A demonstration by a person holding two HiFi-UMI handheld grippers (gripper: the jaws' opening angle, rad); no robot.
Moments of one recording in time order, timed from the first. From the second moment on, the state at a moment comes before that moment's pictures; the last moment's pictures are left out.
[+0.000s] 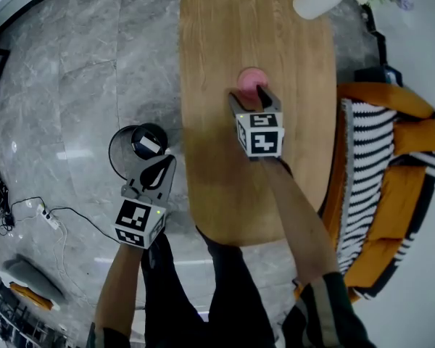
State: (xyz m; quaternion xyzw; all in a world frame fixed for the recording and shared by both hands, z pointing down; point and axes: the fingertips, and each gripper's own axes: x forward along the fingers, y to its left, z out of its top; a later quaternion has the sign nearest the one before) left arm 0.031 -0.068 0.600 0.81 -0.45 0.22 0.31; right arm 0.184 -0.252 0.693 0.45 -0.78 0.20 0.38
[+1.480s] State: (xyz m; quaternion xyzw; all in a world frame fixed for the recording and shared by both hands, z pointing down) left arm -0.081 0.003 0.583 0.78 -0.50 0.20 0.31; right arm 0.071 -0.178 0.667 0.37 -0.81 0.14 0.44
